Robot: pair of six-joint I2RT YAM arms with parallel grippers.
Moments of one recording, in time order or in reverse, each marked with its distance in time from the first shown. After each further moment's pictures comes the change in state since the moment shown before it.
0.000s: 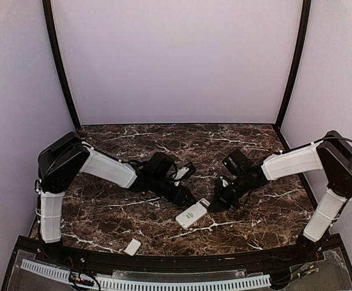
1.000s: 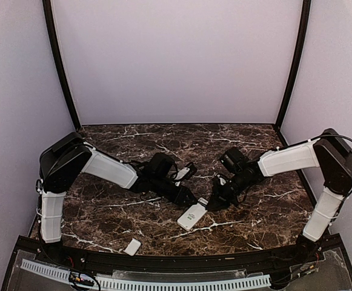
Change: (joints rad) left arm 0.000 0.016 0.005 0.026 0.024 -0.002; right arm -0.002 0.042 0.072 -0.080 -0.001 -0.084
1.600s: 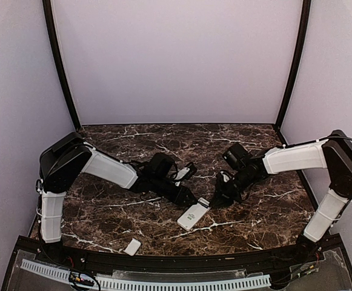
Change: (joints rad) left arm 0.000 0.000 0.000 -0.001 -0.002 0.000; right arm -0.015 -0.063 0.009 -0.078 0.047 -0.014
